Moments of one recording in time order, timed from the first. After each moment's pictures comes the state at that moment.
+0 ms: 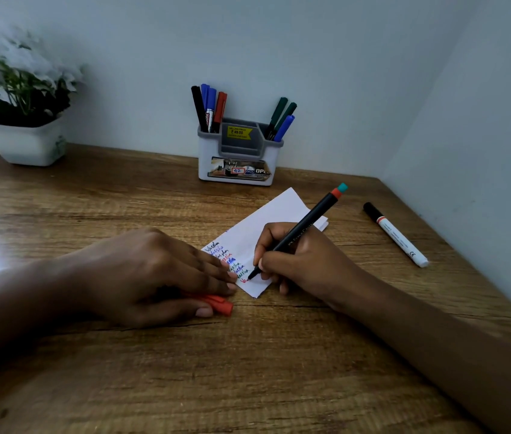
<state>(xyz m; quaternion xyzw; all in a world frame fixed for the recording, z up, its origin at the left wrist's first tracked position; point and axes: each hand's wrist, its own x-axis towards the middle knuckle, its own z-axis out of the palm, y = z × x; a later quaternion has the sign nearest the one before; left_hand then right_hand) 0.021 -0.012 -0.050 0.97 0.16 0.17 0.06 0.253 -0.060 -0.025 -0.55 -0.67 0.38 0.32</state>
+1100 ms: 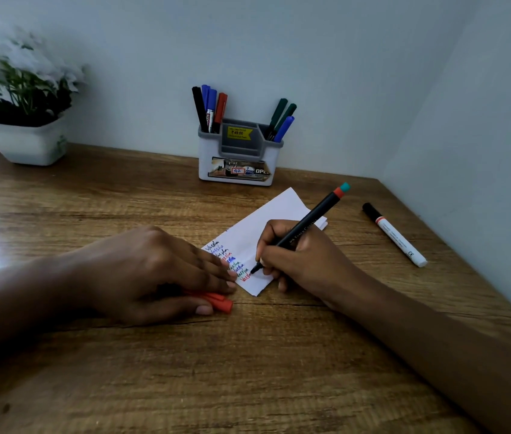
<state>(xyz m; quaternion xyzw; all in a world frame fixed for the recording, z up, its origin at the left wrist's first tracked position) 0.022 -0.003 -0.058 0.96 0.17 0.16 0.12 0.253 -0.057 -0.030 -0.57 -0.66 0.36 0.35</state>
